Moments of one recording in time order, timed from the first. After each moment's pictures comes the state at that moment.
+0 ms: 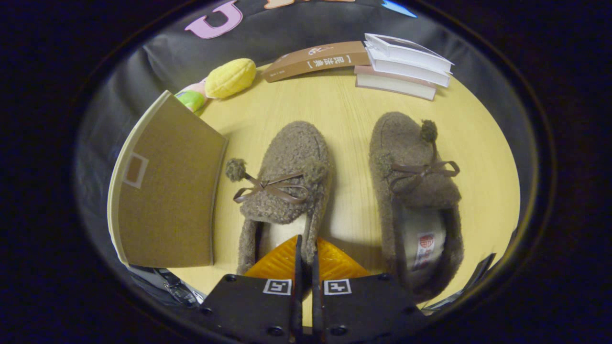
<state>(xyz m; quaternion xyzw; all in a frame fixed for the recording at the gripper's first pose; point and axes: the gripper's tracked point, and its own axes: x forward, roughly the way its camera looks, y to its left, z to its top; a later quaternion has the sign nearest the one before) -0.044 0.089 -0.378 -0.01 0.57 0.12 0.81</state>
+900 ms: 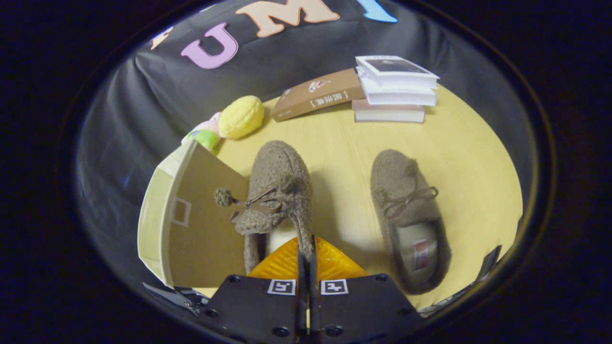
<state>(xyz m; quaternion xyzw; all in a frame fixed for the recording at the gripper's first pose) -0.015 0.109 -0.304 0.05 0.48 0.12 0.87</state>
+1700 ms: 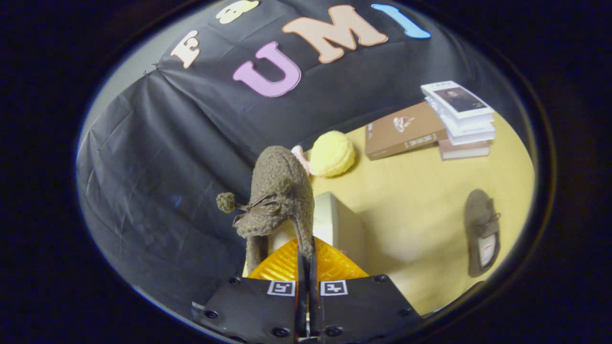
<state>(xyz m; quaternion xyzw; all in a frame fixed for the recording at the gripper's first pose) -0.026 0.307 -0.185 0.18 0.45 0.24 0.84</state>
